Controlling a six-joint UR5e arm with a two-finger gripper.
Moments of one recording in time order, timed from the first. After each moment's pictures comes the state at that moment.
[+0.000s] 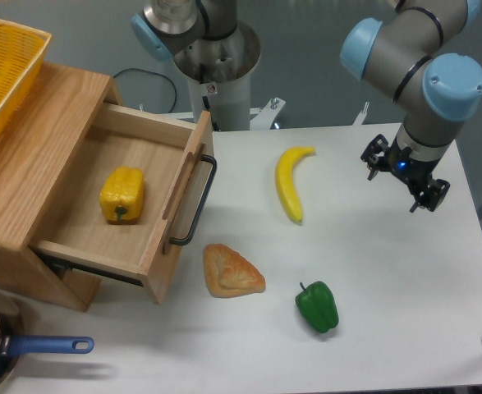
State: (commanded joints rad) arm 2.81 -1.94 -1.45 -1.33 1.58 1.55
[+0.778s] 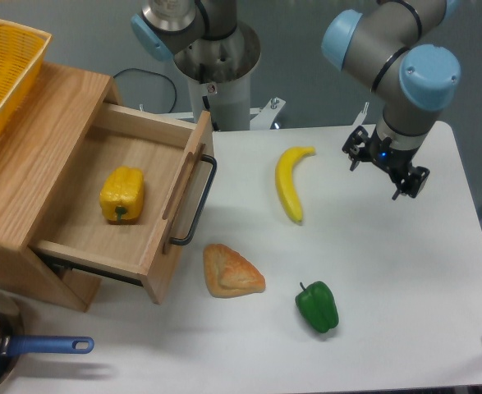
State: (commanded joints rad) arm 2.84 -1.85 -1.61 -1.28 1.58 1.39
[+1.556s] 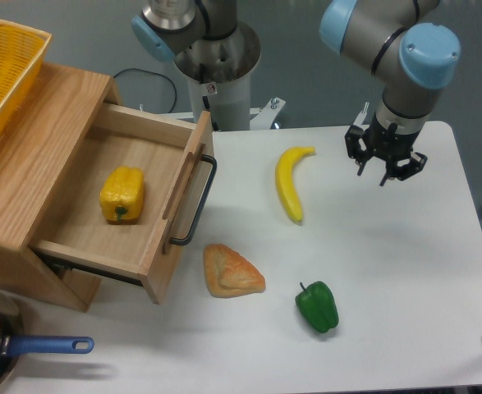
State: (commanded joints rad) arm 2.79 -1.79 -1.59 -1.30 1.45 1.19
